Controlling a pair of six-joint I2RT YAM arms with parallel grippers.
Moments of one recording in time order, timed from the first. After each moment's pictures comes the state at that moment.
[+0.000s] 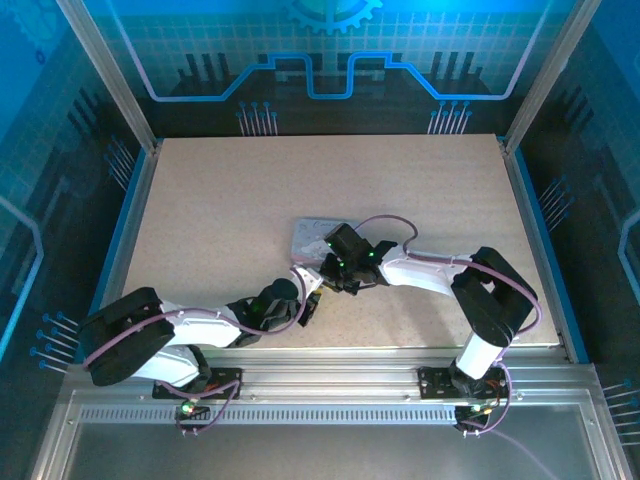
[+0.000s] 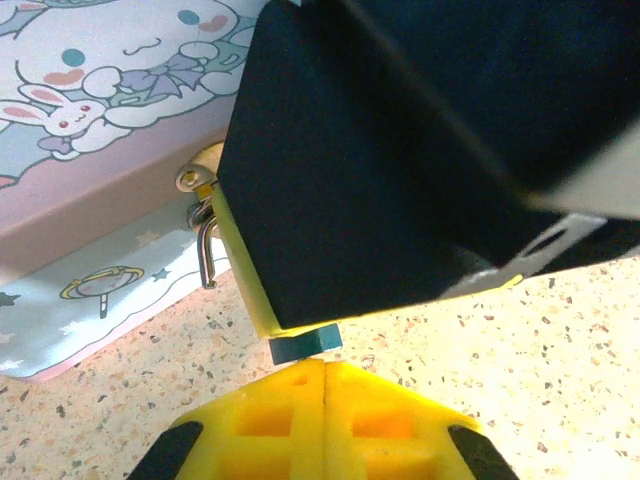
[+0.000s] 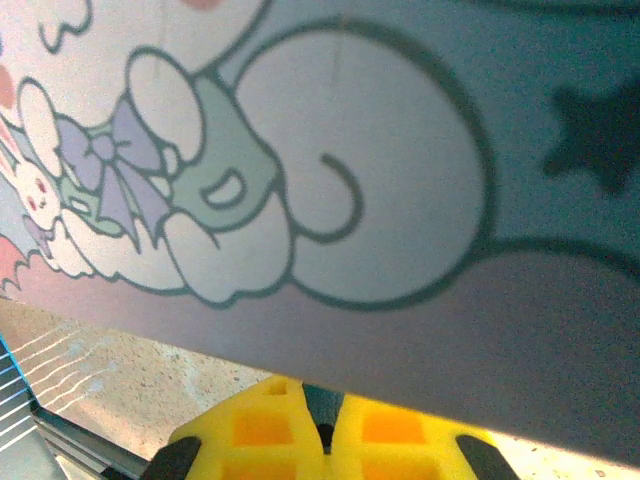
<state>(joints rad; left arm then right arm) -0.93 1.38 0.32 0.49 -0.17 -0.19 0.81 1.69 0.98 -0.31 -0.21 1.23</state>
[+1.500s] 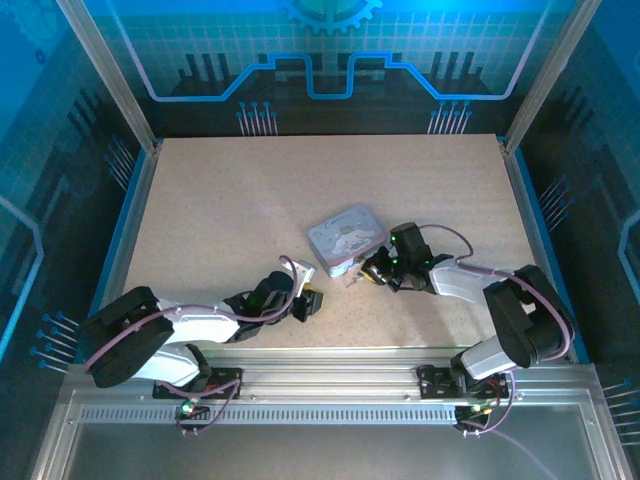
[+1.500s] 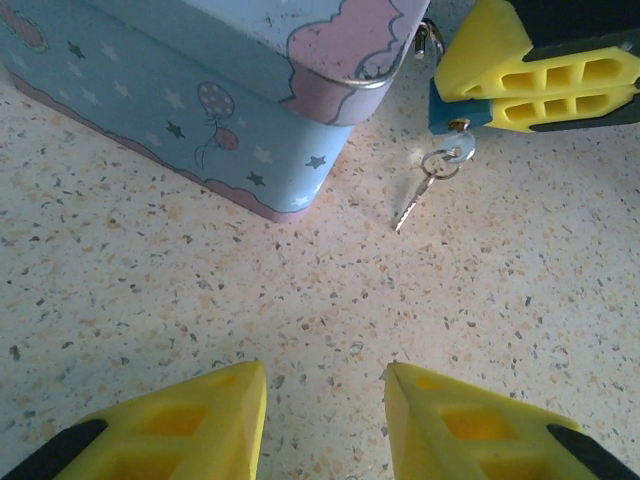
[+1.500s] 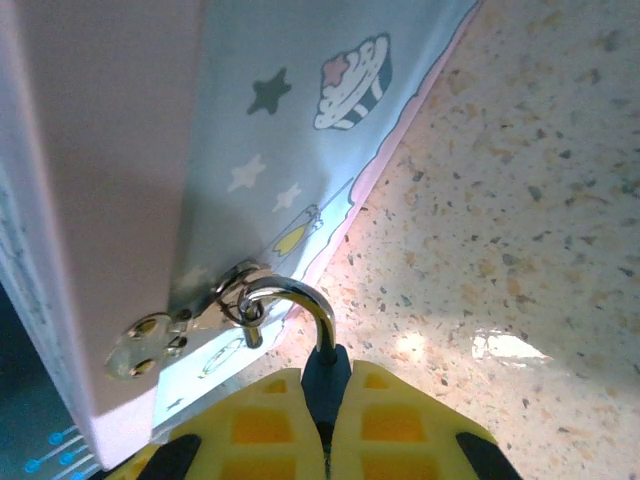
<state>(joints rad) -0.85 1.38 0.34 0.44 -0.04 -0.40 0.45 1.48 0.61 -0.02 -0.38 1.16</state>
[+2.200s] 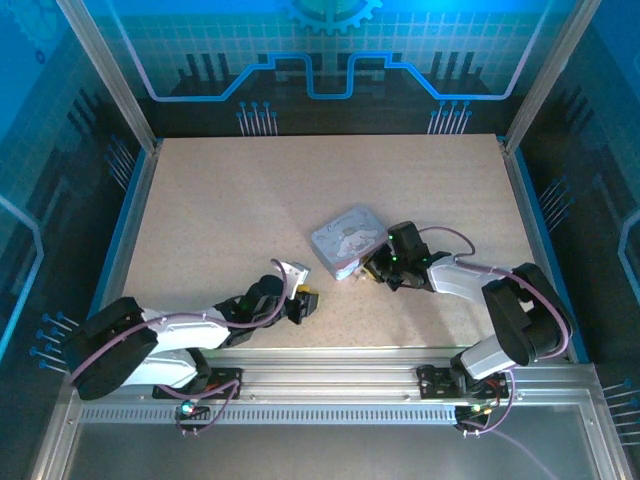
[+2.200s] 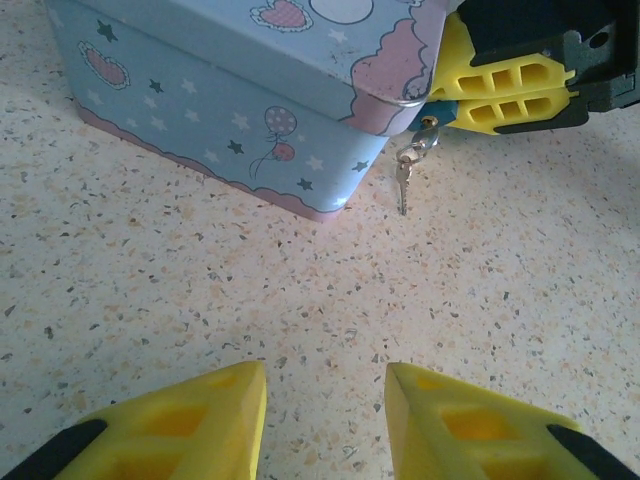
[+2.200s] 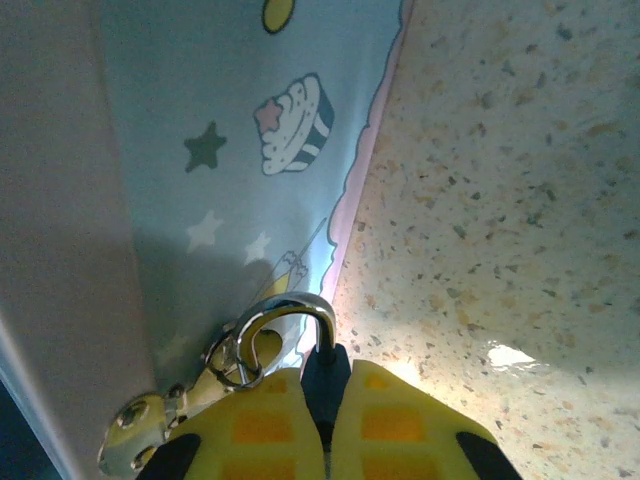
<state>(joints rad) -0.85 1.27 0.28 0.44 -0.04 -0.40 0.46 1.50 0.64 -0.06 -0.28 1.29</state>
